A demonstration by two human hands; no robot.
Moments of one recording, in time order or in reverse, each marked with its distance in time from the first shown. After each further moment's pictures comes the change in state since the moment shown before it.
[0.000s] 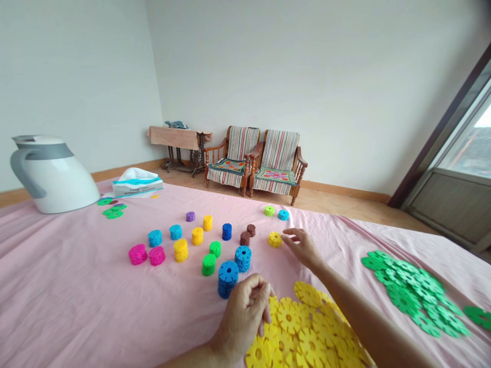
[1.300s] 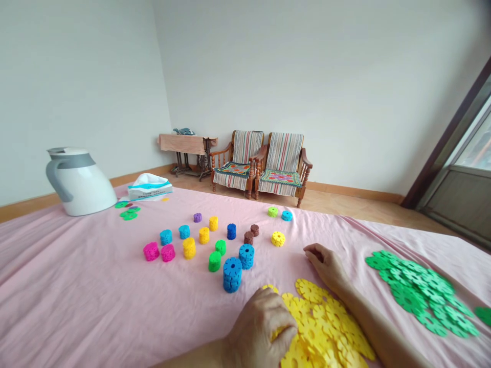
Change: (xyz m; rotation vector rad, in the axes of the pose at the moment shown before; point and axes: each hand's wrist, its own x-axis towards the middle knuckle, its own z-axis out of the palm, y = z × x) left_hand -0.018 0.008 0.011 0.731 -0.235 0.620; right_hand -0.044 0.033 -0.034 0.026 0.025 -0.017
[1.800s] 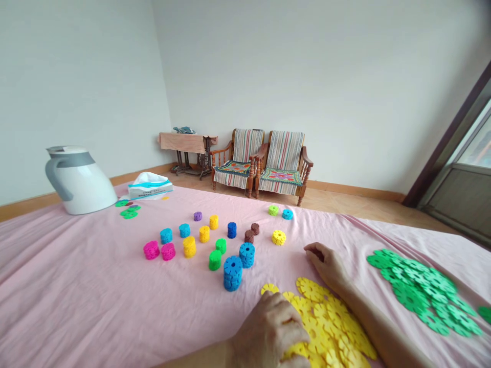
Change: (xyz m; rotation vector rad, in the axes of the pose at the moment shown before) left_hand -0.004 -0.005 0.011 0.150 -0.019 0.202; right_hand 0.000 0.005 0.001 -0.096 -0.035 -0.034
